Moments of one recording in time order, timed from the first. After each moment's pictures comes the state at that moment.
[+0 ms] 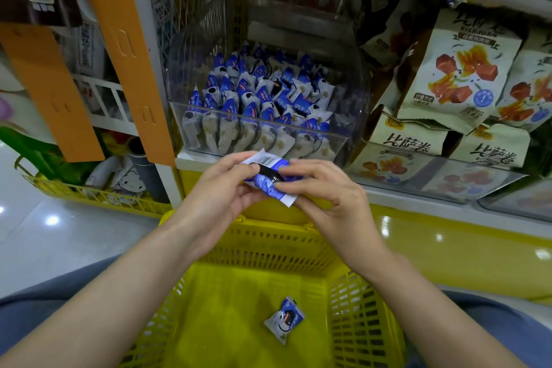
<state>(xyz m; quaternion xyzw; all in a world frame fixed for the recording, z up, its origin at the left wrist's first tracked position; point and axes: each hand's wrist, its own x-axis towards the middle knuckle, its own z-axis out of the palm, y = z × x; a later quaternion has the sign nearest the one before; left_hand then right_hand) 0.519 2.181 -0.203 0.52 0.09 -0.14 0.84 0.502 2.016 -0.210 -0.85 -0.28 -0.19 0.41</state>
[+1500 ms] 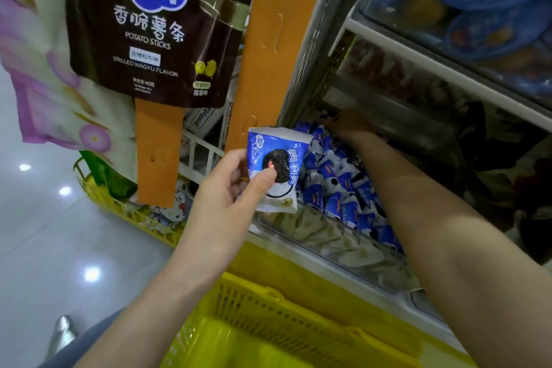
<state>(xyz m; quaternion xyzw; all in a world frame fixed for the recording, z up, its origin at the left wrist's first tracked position) 0.567 2.279 -0.174 0.64 0.01 0.15 0.76 0.809 2.125 -0.157 -0.98 -0.02 0.06 0.21</state>
